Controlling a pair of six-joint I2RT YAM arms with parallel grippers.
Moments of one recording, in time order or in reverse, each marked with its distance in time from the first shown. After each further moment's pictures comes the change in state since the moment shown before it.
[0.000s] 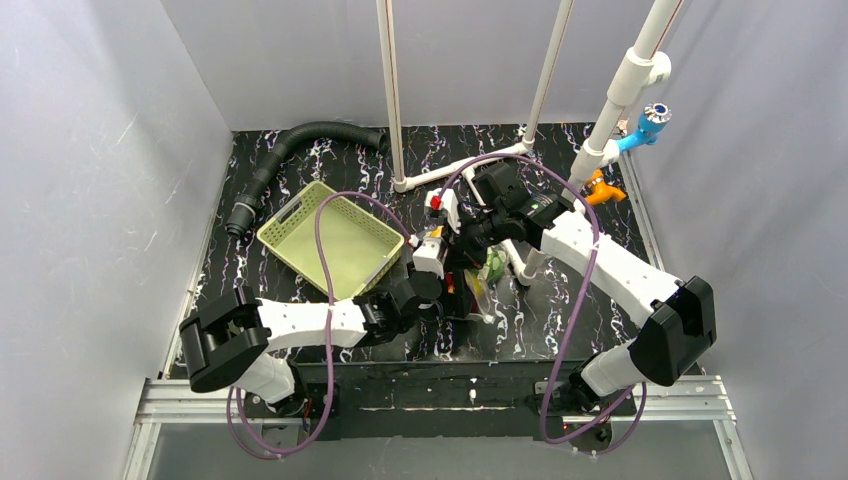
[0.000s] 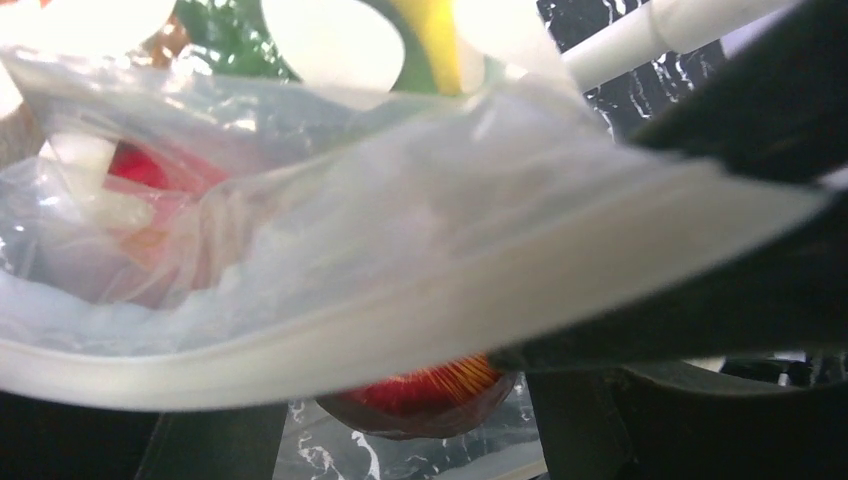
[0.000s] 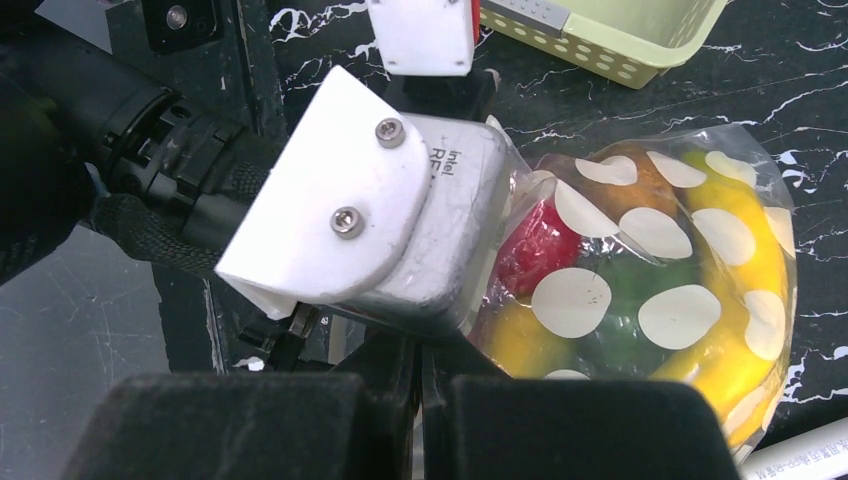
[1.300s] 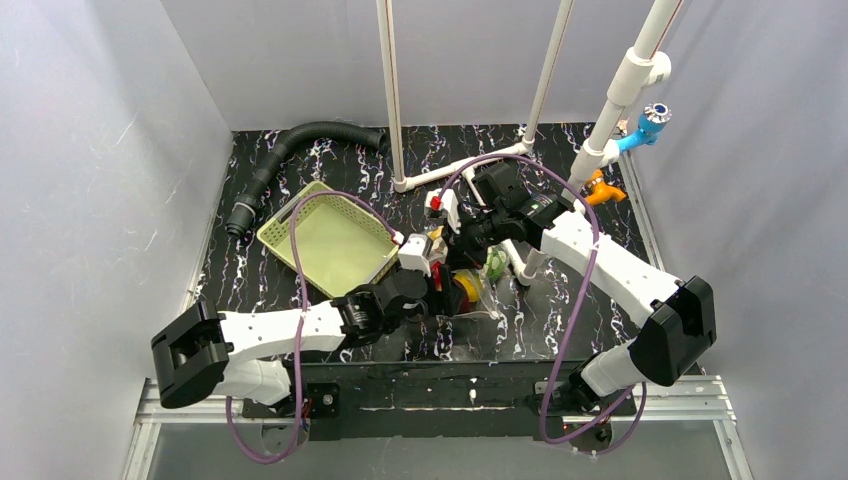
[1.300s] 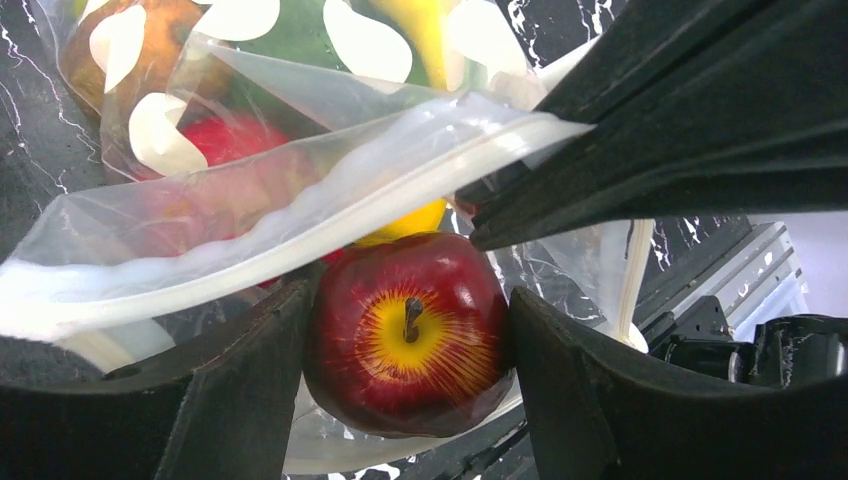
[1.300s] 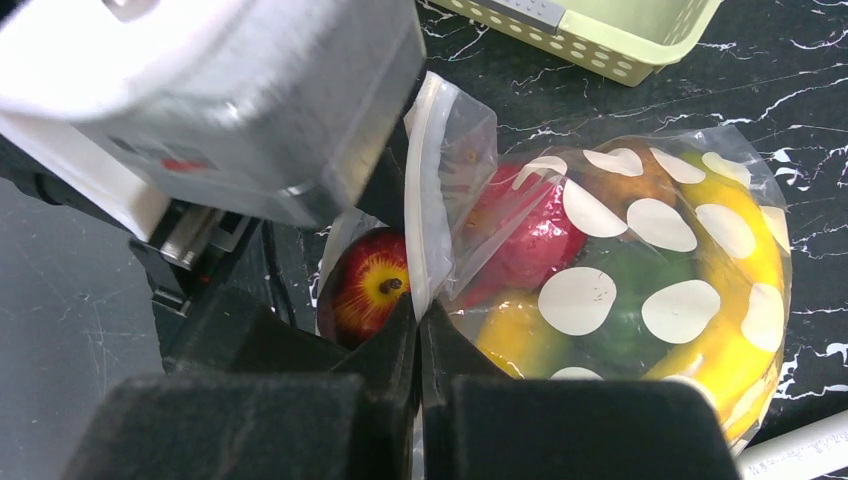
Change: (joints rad) left arm 0.000 -0.146 -0.009 -0.133 -0.006 -0.015; right arm 0.000 0.000 -0.002 0.000 0.008 -0.008
